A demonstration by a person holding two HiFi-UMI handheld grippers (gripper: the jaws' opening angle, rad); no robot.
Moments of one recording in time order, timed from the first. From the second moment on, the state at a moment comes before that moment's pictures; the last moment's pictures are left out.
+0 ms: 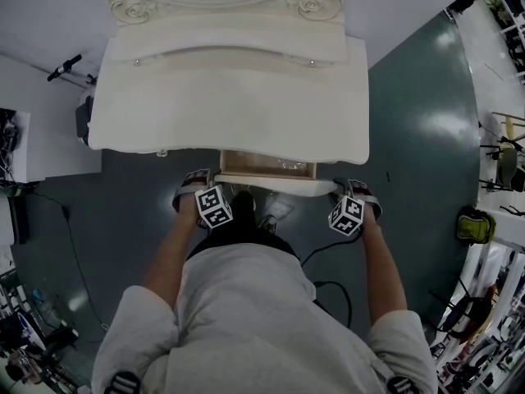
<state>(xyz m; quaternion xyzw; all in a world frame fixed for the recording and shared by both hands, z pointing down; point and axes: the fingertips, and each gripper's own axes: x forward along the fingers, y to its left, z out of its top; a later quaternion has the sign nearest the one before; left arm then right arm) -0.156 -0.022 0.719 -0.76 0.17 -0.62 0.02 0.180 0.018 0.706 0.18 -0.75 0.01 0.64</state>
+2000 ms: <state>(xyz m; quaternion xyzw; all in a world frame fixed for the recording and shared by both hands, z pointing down) -0.154 -0.053 0.722 -0.76 0.17 -0.63 0.01 0.182 -0.013 0.708 0.20 -0.74 0.01 0.64</state>
